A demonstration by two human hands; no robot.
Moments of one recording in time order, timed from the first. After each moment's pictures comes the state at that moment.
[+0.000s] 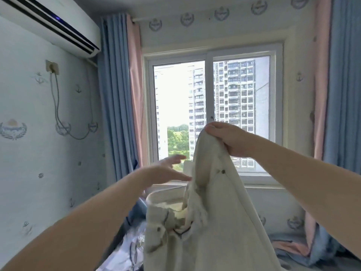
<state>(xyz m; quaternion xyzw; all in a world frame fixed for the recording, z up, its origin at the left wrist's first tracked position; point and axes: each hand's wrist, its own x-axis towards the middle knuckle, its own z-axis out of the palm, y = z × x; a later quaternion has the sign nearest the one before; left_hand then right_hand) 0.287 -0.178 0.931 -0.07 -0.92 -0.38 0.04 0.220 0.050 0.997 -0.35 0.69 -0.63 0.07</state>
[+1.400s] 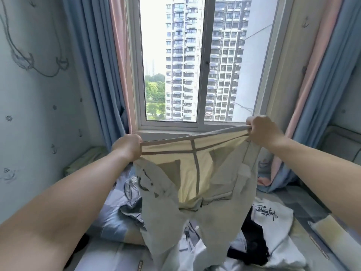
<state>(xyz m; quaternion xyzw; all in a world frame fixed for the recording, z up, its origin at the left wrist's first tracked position) 0.267 -0.355 0.789 0.14 -0.98 -0.06 0.15 0.196 0.048 0.844 -0.13 0.95 -0.10 -0.26</state>
